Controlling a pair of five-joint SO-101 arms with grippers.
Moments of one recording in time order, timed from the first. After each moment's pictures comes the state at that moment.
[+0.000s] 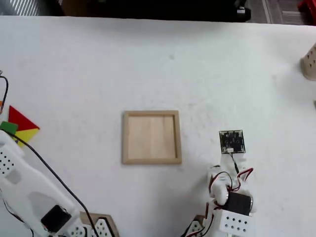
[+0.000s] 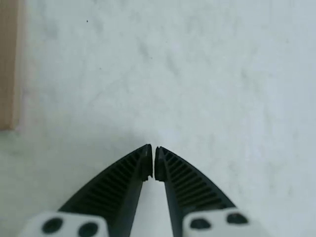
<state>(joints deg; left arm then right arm) -53.7 68.9 -67.0 66.2 -69.8 10.2 -101.1 96.4 71.5 18.6</state>
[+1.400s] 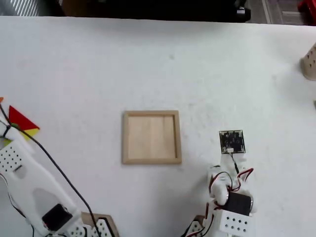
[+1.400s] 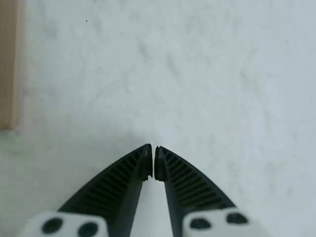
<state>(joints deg) -48.7 77.0 -91.3 75.6 33.5 10.3 -101.1 96.4 71.5 18.6</state>
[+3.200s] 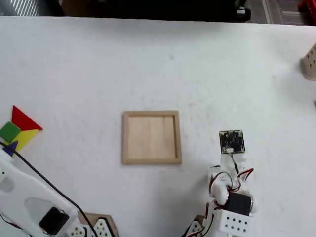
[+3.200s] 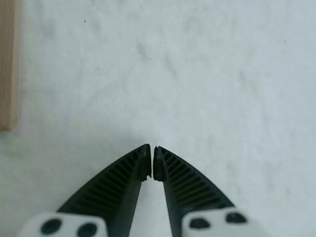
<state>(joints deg) -60.6 58.9 -66.8 102.3 0.7 10.3 -101.2 96.4 71.5 18.6</state>
